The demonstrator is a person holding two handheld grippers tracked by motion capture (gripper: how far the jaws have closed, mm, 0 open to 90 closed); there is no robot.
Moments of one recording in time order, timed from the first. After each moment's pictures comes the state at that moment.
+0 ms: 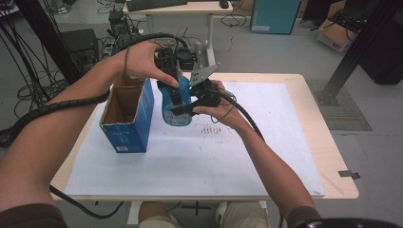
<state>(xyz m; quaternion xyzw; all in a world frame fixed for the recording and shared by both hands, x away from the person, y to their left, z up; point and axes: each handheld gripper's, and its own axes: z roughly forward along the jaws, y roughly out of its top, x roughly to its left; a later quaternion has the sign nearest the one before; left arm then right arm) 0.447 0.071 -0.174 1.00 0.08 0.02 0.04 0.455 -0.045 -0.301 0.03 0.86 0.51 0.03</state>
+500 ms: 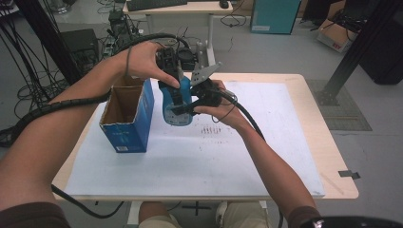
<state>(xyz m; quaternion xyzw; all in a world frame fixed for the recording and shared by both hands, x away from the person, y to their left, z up) 0.448 0.068 -0.174 1.00 0.08 0.02 0.03 0.456 -0.048 -0.300 0.02 0.86 0.51 0.04</state>
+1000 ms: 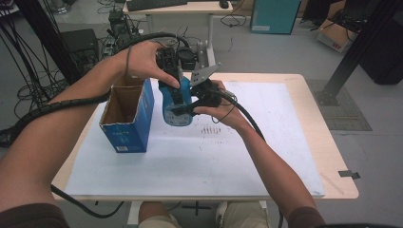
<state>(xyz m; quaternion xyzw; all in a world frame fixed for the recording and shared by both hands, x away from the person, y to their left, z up) 0.446 0.068 -0.172 1.00 0.08 0.03 0.03 0.455 -0.047 -0.301 0.02 0.86 0.51 0.03</state>
